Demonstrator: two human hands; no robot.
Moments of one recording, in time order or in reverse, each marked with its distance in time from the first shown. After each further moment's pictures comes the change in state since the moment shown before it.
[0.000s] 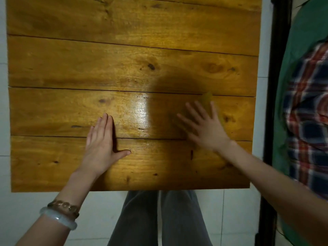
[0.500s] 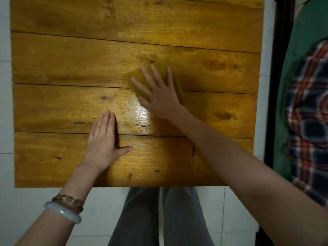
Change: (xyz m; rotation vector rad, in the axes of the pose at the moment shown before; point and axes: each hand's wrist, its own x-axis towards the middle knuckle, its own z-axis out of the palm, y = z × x) left_hand 0.000 0.001 0.000 0.009 0.002 -0.005; right_hand 0.142 -0.064 -0.026 0.040 0.083 0.062
